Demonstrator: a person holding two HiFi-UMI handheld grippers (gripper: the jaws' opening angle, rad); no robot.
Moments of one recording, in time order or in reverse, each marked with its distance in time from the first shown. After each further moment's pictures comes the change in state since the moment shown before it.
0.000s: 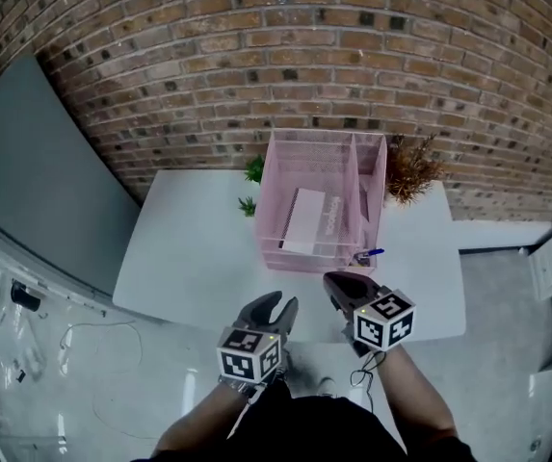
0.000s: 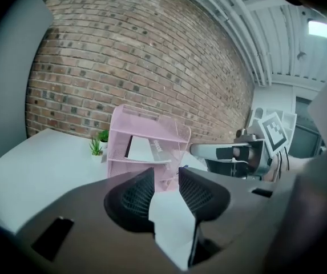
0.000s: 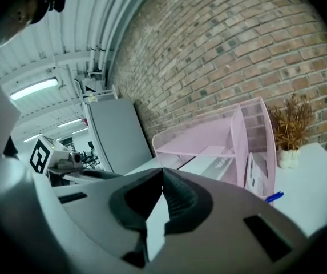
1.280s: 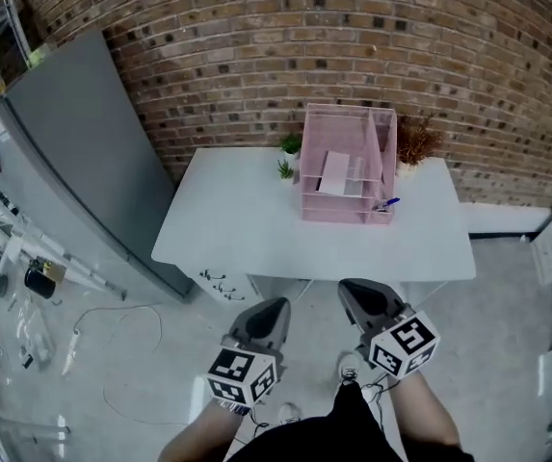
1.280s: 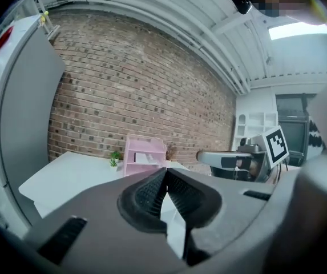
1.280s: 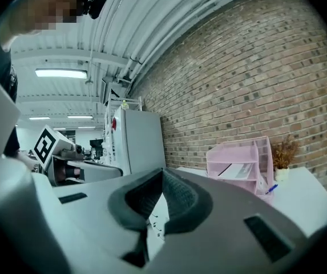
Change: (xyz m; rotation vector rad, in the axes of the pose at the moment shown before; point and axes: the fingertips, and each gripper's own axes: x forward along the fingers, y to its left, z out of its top) left arm -0.262 -0.054 -0.035 0.123 -0.202 -0.015; right arm -0.119 0.242 -0.033 -0.213 -0.192 -0.027
